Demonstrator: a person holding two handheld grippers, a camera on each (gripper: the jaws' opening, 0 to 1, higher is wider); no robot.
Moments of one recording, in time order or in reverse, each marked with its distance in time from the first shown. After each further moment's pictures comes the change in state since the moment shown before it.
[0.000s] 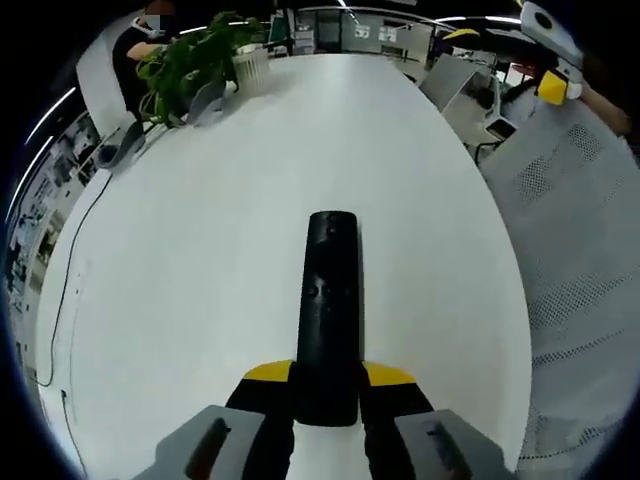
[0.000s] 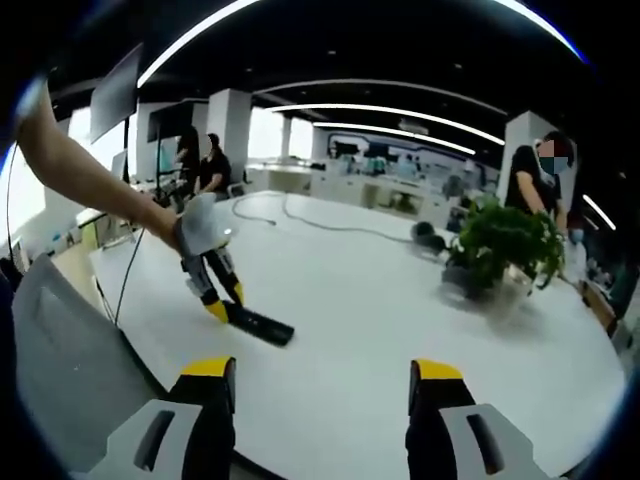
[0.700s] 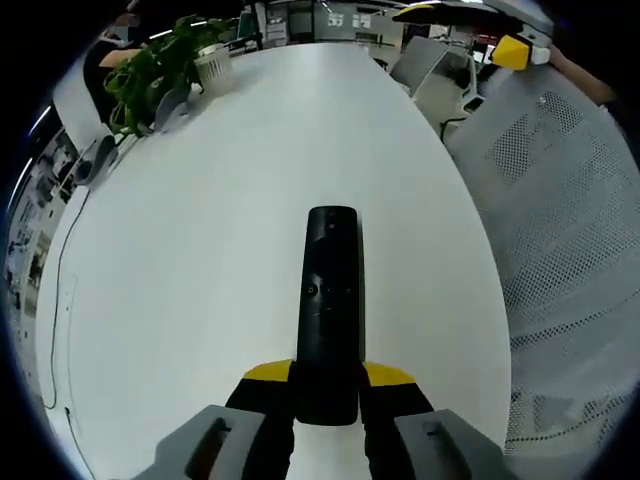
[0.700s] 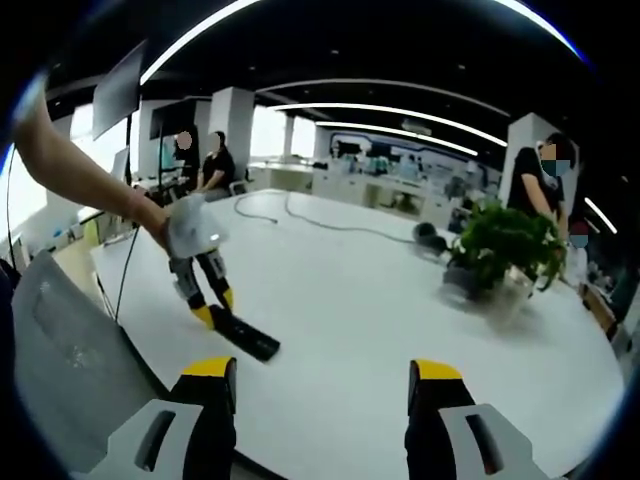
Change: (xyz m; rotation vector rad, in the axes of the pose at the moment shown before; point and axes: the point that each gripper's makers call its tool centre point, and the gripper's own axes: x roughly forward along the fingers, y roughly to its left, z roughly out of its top) left arm -0.005 -0.029 -0.007 0.078 0.047 -0.051; right arm 0.000 0.002 -0.001 -0.014 0.006 0.006
